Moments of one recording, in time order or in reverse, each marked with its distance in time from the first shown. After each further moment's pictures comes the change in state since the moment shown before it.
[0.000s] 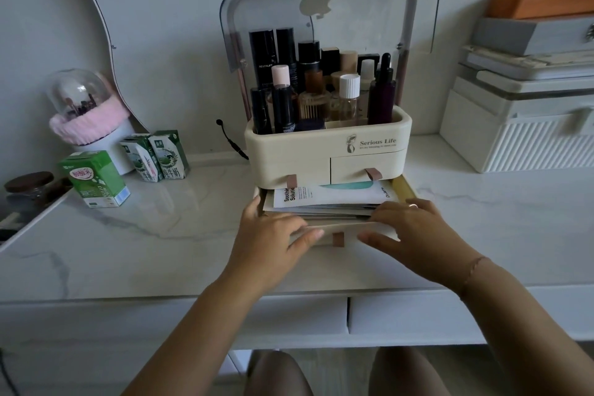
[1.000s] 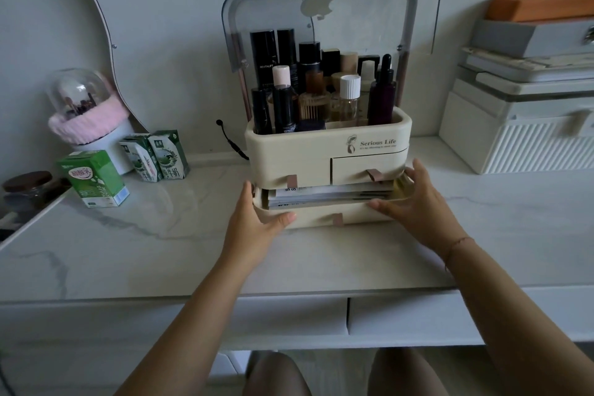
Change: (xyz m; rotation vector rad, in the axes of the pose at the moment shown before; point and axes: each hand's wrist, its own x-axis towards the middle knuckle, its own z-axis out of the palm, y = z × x) left_hand 0.011 -0.040 0.021 -0.591 0.037 -0.621; right_hand 0.032 0.035 0.020 0.598 0.297 0.296
